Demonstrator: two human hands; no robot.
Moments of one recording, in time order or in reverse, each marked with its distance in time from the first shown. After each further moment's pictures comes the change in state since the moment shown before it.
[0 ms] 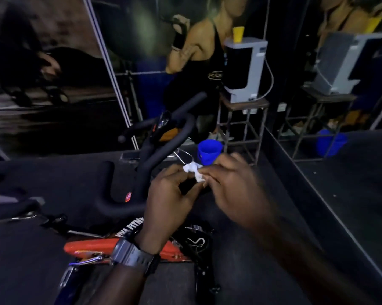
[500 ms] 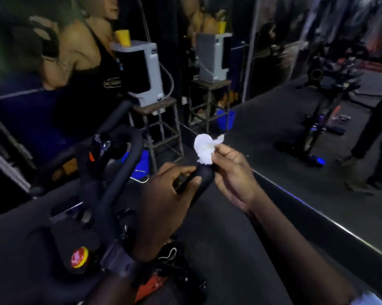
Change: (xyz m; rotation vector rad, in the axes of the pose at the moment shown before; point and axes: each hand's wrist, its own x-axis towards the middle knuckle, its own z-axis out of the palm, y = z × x) left_hand 0.053 -0.036 0.011 -0.371 -0.331 0.200; right_hand 0.005 -0.003 0.032 1.155 0.515 0.692
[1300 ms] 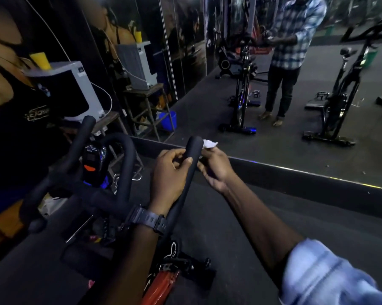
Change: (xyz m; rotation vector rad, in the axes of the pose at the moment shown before) left_hand 0.001 -0.026 -0.034 -0.205 -0.351 0.043; right_hand -0.043 0.048 0.053 0.174 0.734 -0.025
